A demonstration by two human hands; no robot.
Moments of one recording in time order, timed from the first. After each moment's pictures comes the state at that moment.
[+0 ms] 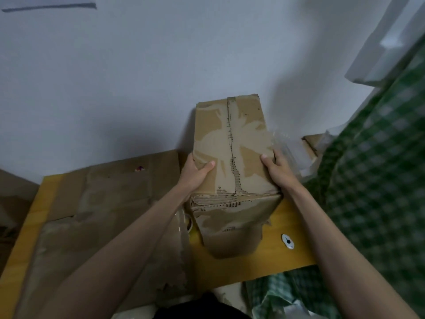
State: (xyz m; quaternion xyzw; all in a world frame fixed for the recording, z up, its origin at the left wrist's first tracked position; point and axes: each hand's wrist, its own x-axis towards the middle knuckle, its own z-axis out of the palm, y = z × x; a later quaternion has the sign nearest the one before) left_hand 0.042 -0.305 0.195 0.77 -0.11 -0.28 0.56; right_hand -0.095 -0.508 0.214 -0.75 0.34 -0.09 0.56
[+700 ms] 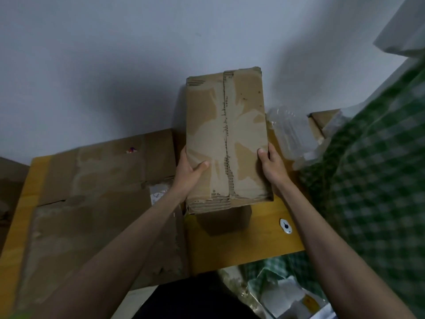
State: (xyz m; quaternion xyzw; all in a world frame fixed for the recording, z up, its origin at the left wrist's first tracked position) left_hand 0.034 -0.311 0.150 0.78 -0.08 -0.28 0.56; right_hand -0.081 -0.520 0.142 -0.72 0.36 -0.09 0.58
